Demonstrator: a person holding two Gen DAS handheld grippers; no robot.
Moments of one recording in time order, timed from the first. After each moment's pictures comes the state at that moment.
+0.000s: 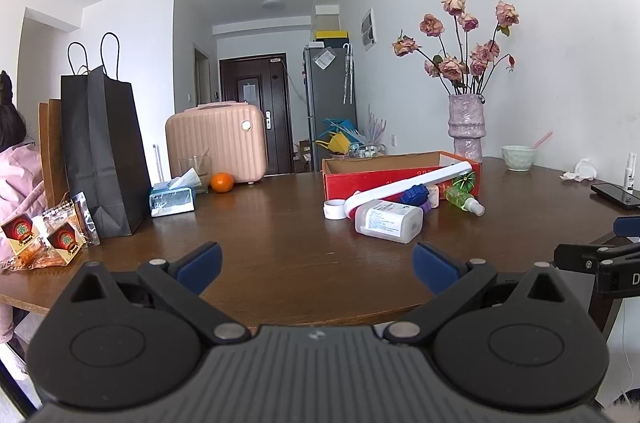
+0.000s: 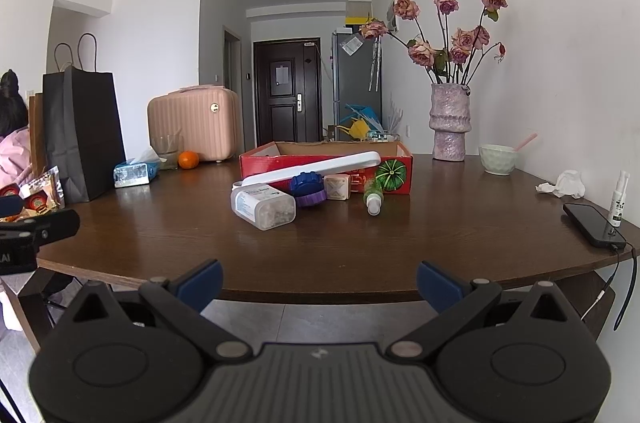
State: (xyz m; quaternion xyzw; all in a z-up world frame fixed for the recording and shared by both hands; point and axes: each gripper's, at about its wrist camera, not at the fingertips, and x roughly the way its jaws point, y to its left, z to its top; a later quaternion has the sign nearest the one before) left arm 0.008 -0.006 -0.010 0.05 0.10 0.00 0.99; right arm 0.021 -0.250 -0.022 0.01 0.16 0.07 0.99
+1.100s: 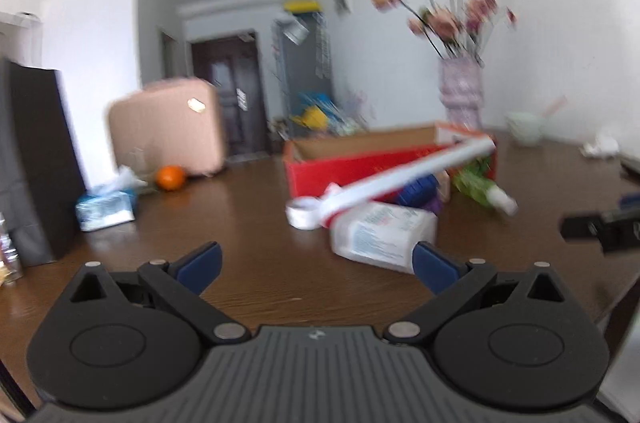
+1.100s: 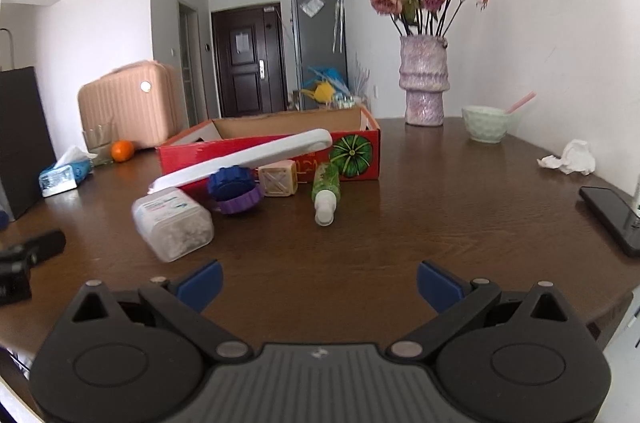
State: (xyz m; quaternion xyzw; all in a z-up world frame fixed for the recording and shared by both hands) left arm 0.184 -0.035 -0.029 0.08 0.15 -0.04 0.98; right arm 0.189 -0.286 -0.031 0.05 0.23 0.02 0.97
